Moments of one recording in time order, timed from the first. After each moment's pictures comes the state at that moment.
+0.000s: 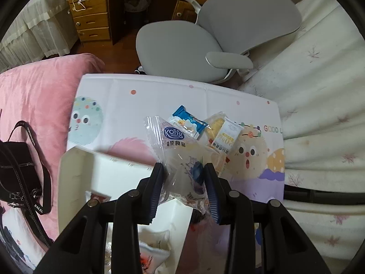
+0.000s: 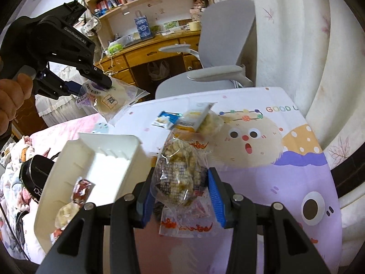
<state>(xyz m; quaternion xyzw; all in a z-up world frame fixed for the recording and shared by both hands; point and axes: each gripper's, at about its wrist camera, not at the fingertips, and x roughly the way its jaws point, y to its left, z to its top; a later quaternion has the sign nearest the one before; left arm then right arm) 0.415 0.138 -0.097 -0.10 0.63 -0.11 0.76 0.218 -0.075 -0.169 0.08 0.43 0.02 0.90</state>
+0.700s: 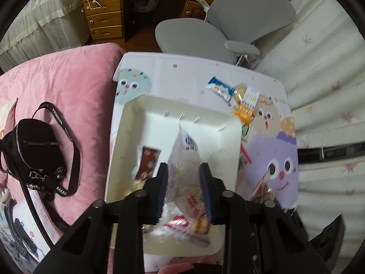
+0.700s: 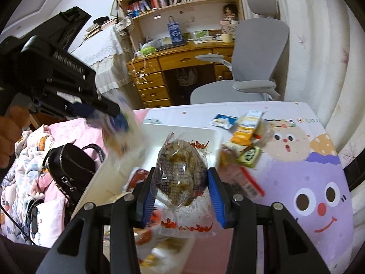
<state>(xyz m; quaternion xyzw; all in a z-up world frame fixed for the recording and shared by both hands) 0.301 0.252 -0.080 -0.07 0.63 -0.12 0.76 0.165 0.044 -0.125 0.07 0.40 0.08 0.91</state>
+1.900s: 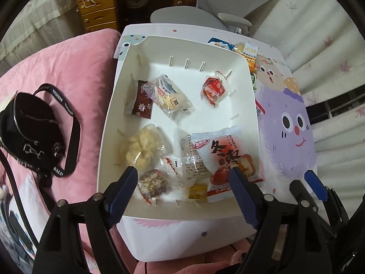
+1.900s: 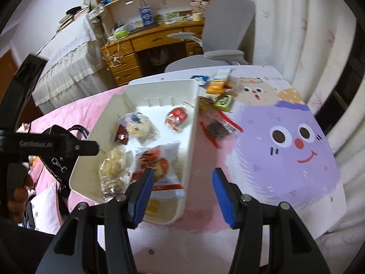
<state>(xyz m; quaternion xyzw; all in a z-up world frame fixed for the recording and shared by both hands) 0.187 0.258 -0.143 -0.03 0.62 -0.13 0.77 0.072 0.042 -0.135 0.09 0.47 -0.02 0.88</state>
